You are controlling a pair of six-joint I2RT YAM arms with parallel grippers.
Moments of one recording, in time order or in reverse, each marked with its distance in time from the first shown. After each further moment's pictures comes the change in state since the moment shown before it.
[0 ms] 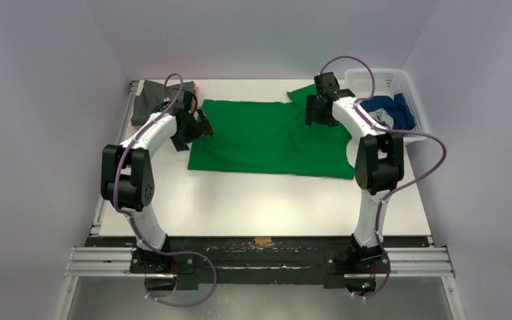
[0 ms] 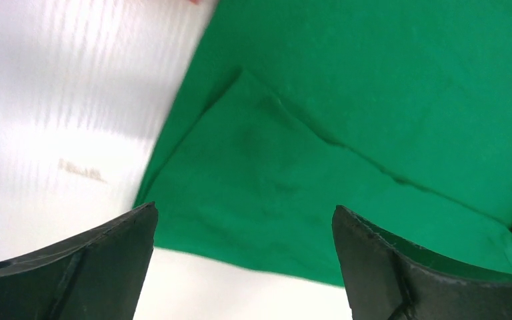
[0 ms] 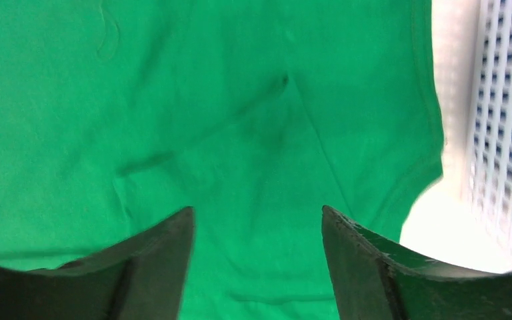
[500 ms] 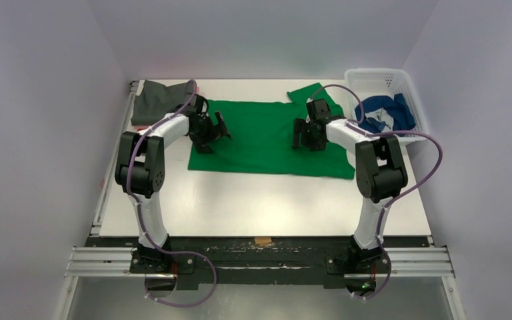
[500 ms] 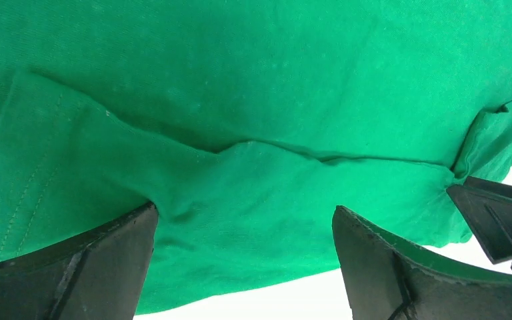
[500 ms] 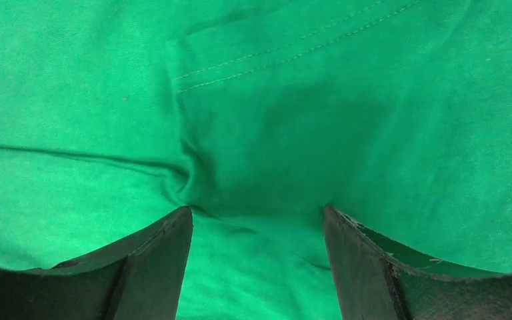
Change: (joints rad) left arm -0.045 0.146 0.005 0.143 0.339 -0.021; right arm 0.052 -0.151 -0.475 0.247 -0.244 0.109
